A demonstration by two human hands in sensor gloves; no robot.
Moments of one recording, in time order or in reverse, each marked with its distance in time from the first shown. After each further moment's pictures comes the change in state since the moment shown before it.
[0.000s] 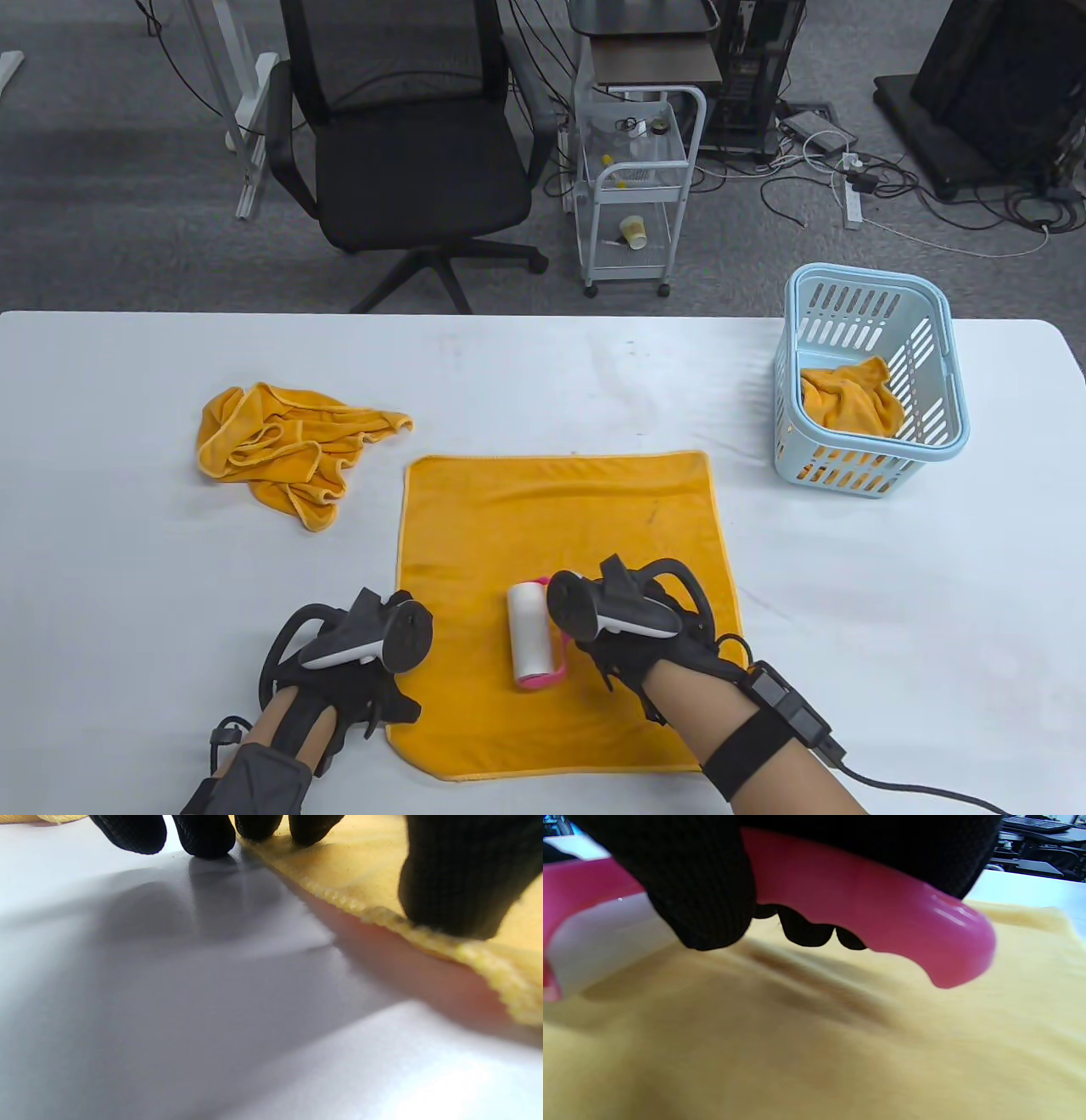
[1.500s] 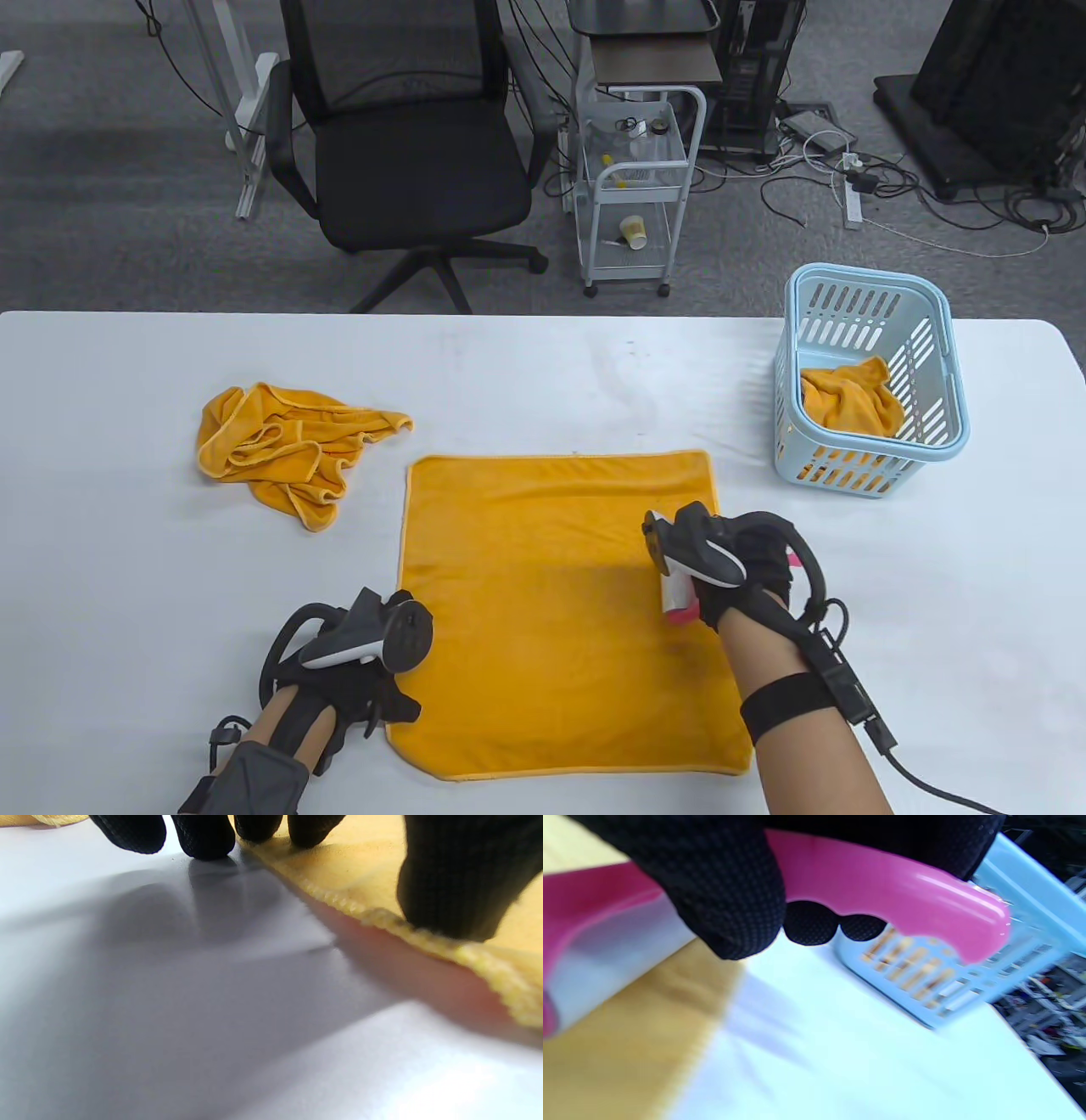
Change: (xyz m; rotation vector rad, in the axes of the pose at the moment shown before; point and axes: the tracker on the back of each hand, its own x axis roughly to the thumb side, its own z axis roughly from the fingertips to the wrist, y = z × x) left_hand 0.001 0.000 0.000 0.005 -0.001 -0.010; right_hand -0.144 -0.002 0.016 0.140 0.526 0.369
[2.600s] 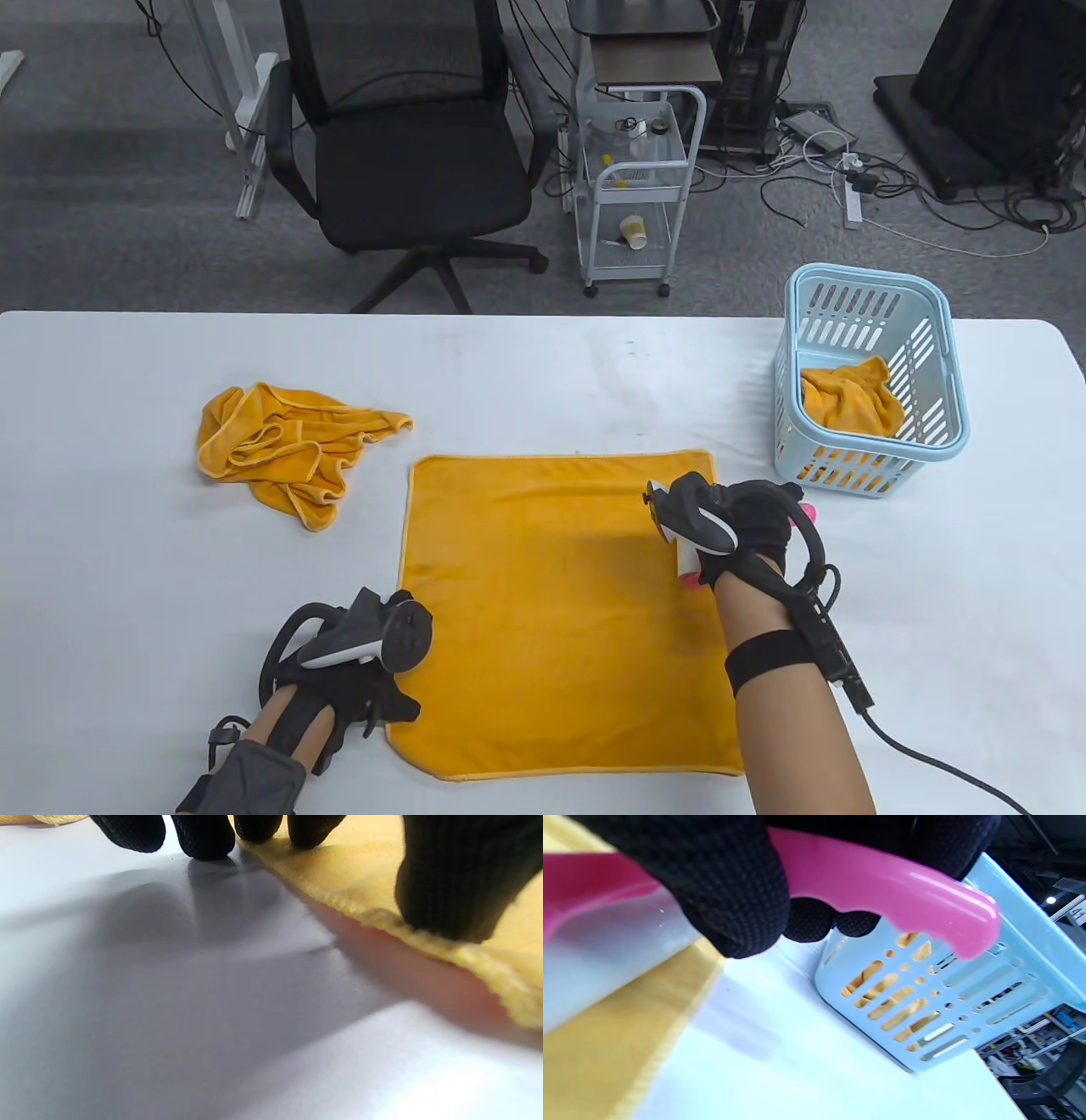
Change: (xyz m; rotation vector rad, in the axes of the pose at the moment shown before) left_hand -0.001 0.000 0.000 0.003 -0.006 0.012; right_hand 0.013 -0.019 -0.033 -0.077 0.042 0.035
